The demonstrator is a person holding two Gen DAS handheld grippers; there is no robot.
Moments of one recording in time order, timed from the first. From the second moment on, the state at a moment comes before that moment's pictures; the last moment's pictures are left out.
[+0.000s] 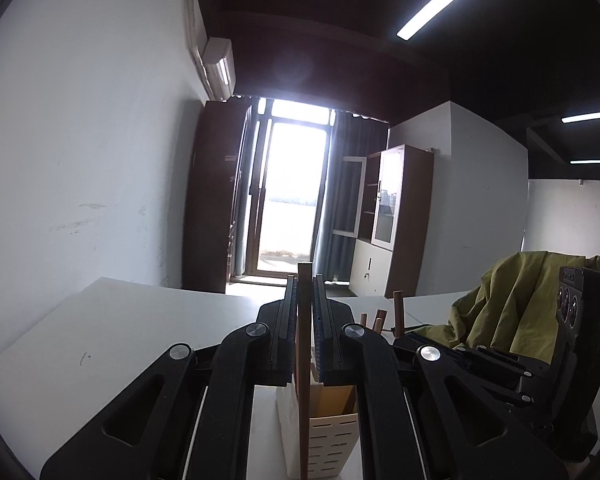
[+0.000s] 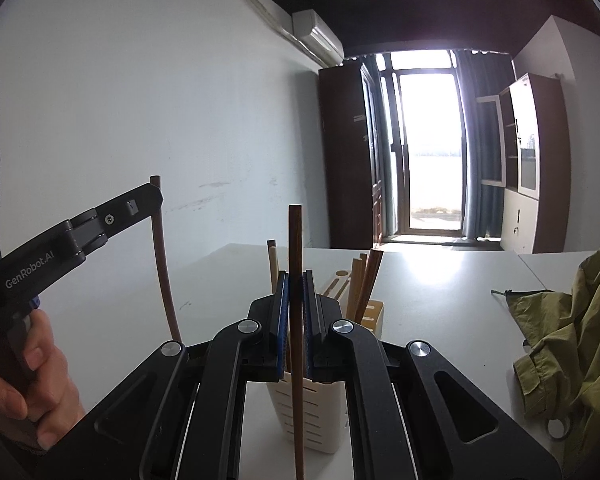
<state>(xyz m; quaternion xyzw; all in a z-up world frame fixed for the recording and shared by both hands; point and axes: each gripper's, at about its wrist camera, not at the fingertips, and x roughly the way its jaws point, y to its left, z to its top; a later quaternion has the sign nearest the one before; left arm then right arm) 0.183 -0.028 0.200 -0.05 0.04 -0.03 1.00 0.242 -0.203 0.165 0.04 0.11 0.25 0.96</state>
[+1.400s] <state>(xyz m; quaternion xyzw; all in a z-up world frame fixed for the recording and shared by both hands) 0.224 -0.045 0.197 -0.09 -0.11 -0.03 0.99 0.277 -0.223 0.178 0.11 -0.09 0.28 0.95</state>
